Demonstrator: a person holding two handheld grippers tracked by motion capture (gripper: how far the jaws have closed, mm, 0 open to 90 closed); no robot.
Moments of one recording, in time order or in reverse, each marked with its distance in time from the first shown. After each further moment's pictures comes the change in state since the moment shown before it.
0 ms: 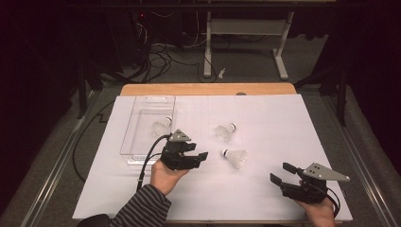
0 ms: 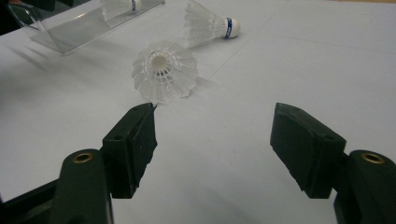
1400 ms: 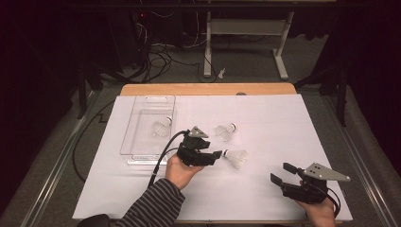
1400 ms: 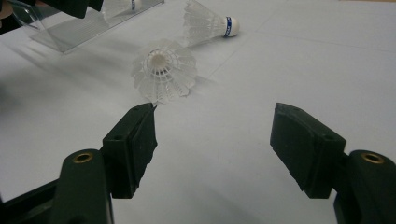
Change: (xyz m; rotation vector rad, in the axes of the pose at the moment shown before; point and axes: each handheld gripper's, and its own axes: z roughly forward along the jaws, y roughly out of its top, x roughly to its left) left arm -0.014 0.021 0.032 0.036 -0.032 0.020; right arm -0.001 0.000 0.000 0.003 0.001 -0.001
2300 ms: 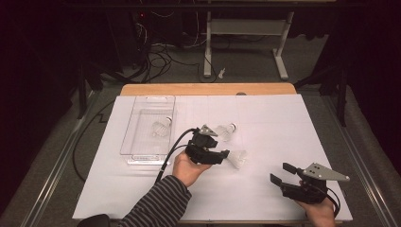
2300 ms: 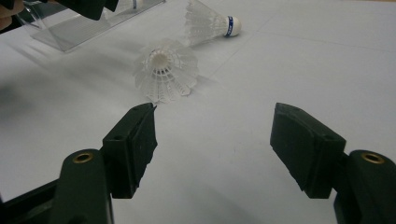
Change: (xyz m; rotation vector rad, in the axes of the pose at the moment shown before) left arm -0.012 0.015 0.016 0.047 -0.017 0.039; right arm 0.000 0.000 0.000 0.001 0.005 -0.003
